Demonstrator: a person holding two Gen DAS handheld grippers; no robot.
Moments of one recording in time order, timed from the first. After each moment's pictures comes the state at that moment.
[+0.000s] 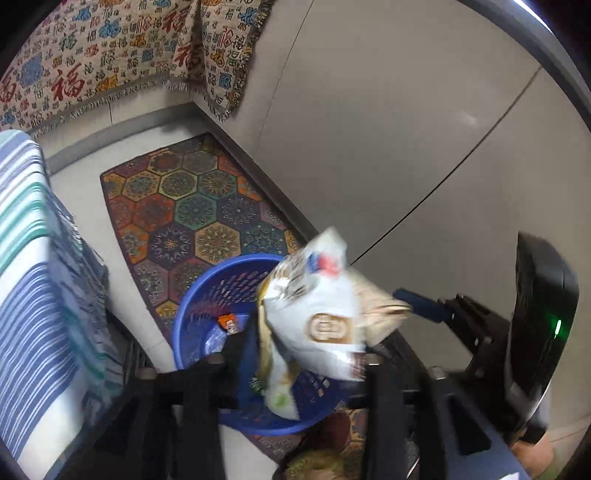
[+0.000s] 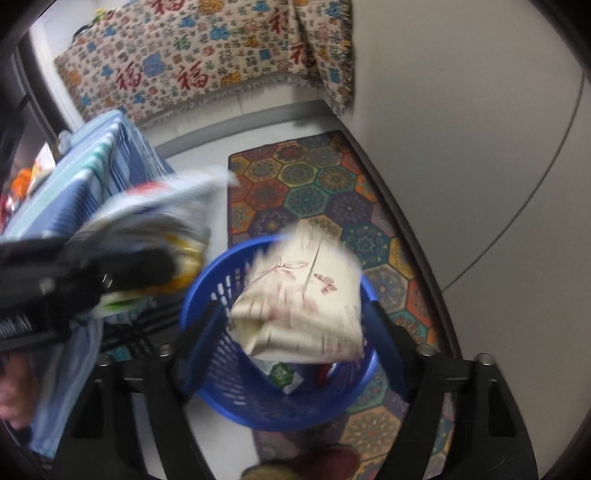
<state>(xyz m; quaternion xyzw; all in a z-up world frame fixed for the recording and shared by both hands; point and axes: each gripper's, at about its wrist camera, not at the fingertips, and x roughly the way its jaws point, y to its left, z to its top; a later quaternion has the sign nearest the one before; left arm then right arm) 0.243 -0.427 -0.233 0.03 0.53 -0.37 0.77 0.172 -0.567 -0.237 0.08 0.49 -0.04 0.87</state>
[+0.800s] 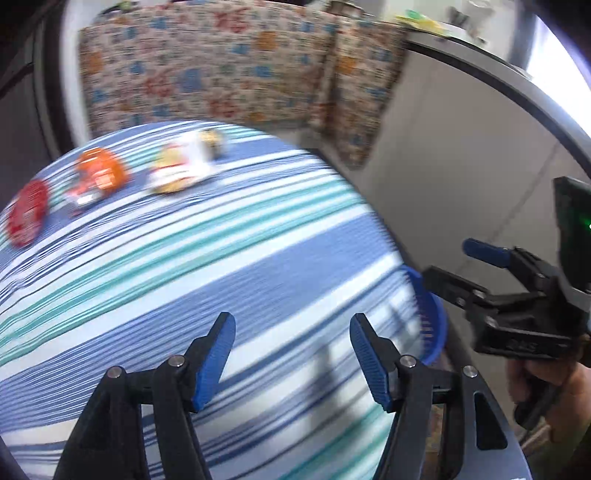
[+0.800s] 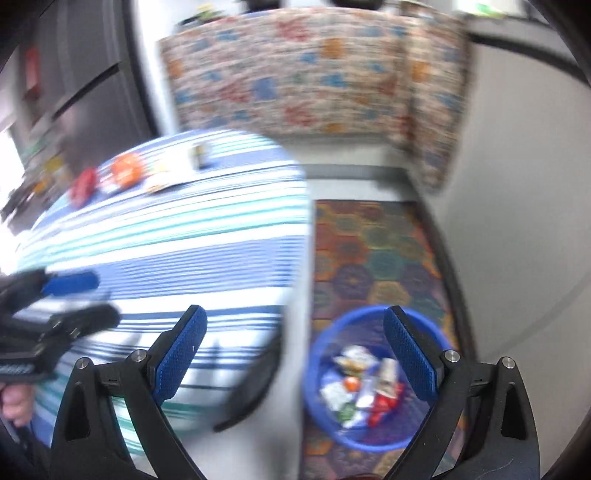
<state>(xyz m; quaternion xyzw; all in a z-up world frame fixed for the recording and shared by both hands) 0.171 -0.193 -0.149 0.01 0.46 -0.16 0.87 0.182 -0.384 -0.137 0.00 0.42 0.09 0.90</state>
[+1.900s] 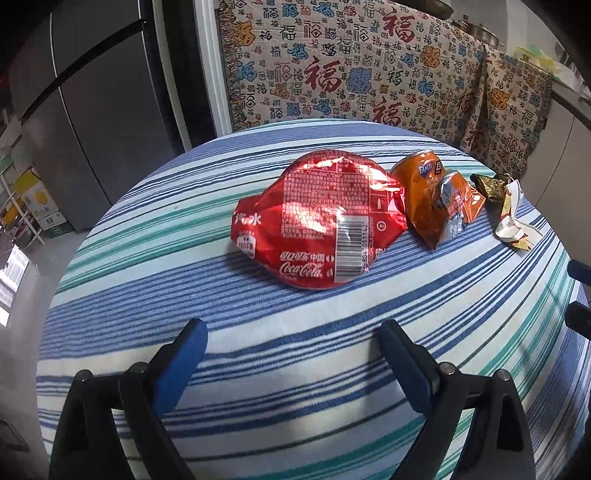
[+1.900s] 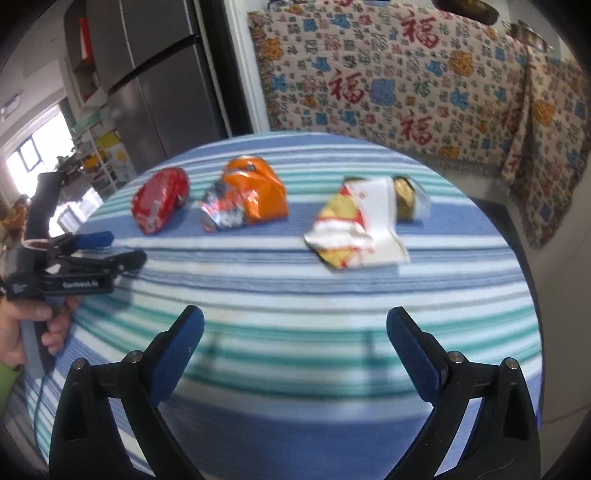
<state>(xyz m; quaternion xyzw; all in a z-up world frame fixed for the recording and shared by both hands) 0.283 0.070 -0.167 0.02 0.46 -0.01 0.89 0.293 -0.195 -0.144 -0.01 0.41 0.21 0.89</state>
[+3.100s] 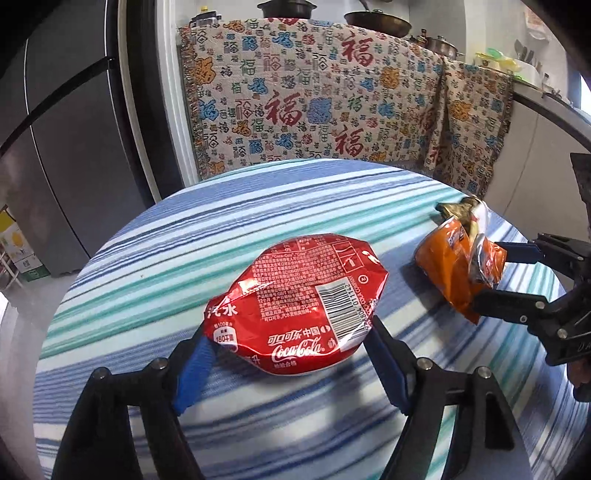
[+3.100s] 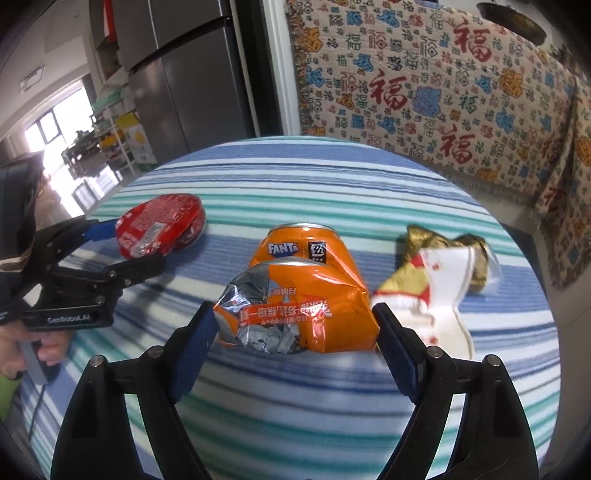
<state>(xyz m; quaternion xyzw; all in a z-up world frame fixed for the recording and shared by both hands) 0.299 0.064 -0.150 0.04 0.40 -0.09 0.91 0.339 -0.149 -0.151 -0.05 0.41 0.24 0.88</state>
